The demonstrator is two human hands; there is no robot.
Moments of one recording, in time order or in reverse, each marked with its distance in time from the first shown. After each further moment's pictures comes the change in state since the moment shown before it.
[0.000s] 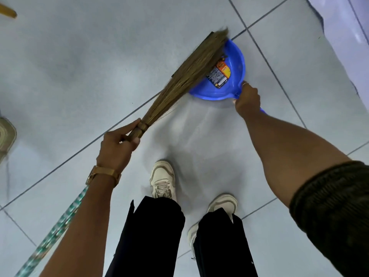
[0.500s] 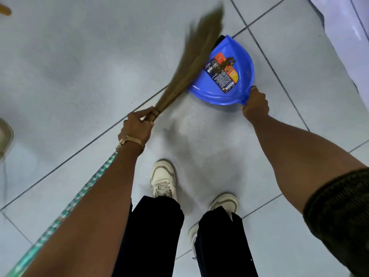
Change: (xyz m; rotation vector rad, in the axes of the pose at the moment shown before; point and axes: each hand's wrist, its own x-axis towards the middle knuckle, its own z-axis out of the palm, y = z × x) left_hand 0.059 0.011 0.046 0.107 0.017 -0.129; right_hand 0.001 0.026 0.006 -0.019 0.012 0.055
